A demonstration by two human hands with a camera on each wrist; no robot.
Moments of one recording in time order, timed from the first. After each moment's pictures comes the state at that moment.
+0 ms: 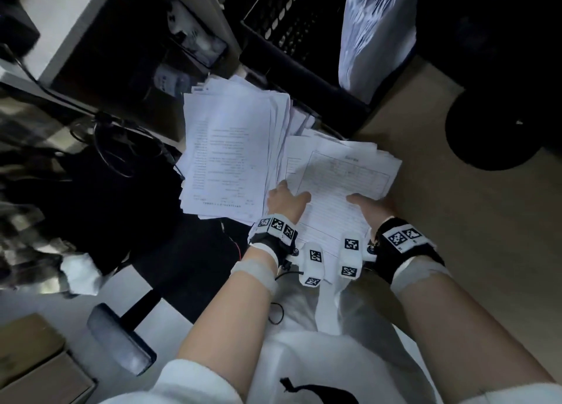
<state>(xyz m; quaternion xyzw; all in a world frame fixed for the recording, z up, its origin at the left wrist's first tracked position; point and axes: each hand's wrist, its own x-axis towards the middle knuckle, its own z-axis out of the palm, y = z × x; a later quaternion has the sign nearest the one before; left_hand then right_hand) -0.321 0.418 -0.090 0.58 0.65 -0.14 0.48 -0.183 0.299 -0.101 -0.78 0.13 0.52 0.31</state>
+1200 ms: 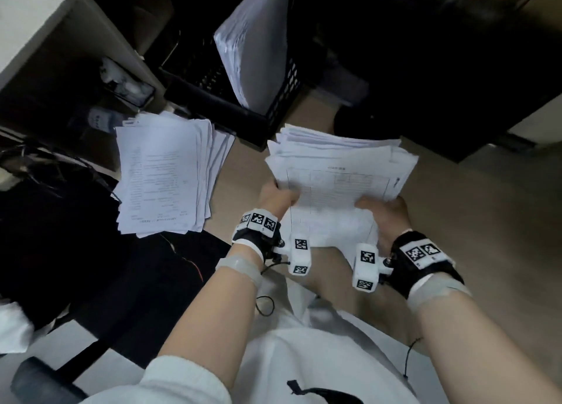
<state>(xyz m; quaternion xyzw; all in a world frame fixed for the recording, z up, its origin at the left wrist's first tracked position) -0.229 0.298 -0.005 0.58 0.55 0.00 0.60 -0.113 0.116 0.005 -0.74 0.09 0.36 0.56</state>
